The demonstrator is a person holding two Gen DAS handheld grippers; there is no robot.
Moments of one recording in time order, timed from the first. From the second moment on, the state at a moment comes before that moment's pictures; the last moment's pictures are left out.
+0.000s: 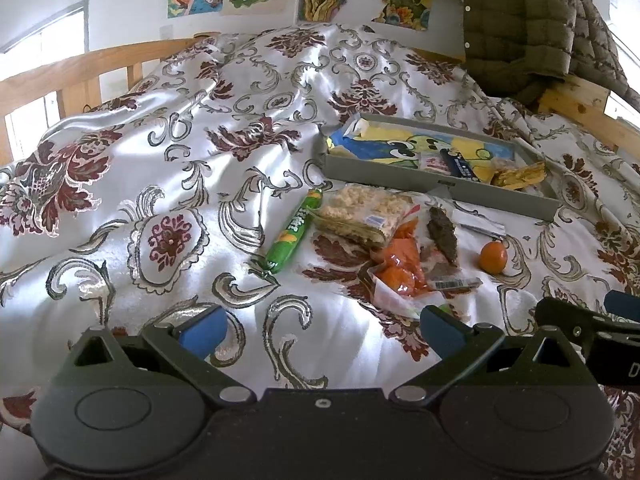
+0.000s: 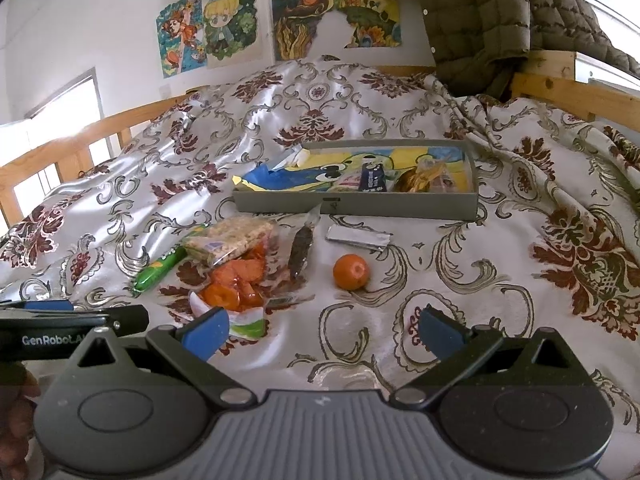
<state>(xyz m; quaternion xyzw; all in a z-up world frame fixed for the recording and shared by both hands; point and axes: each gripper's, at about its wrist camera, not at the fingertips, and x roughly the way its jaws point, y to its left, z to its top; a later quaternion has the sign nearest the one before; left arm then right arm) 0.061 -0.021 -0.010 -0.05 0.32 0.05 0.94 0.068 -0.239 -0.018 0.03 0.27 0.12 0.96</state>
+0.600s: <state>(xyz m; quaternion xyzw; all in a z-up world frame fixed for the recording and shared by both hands) 0.079 -0.033 -0.013 -0.04 0.31 0.05 0.95 0.103 -0.250 -0.009 0.04 0.27 0.12 0.95</state>
